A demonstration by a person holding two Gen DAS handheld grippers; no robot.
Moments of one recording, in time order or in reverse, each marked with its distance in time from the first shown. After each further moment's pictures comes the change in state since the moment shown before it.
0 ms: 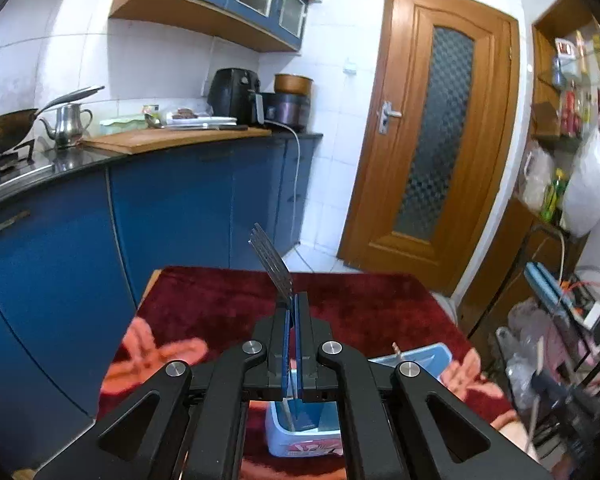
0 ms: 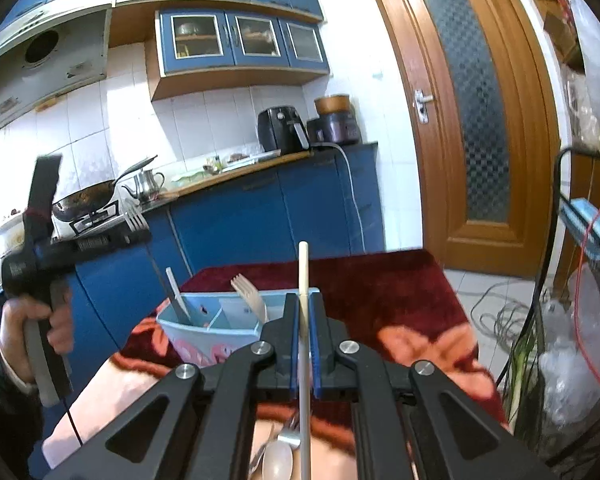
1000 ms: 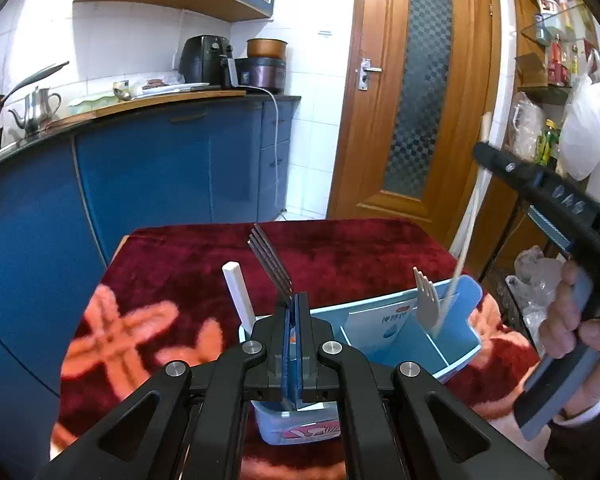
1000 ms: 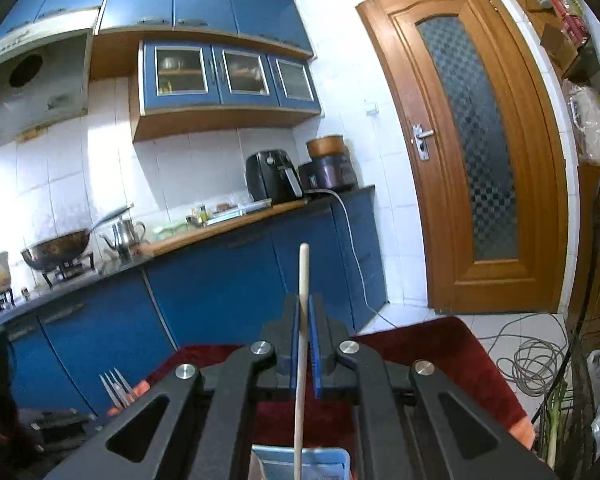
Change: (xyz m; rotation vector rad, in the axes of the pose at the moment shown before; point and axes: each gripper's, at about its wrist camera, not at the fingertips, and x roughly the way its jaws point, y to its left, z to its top) left arm 0.051 -0.009 -0.048 0.081 0.096 -0.046; right arm 0.116 0.006 0.044 0.030 -0.156 -0.026
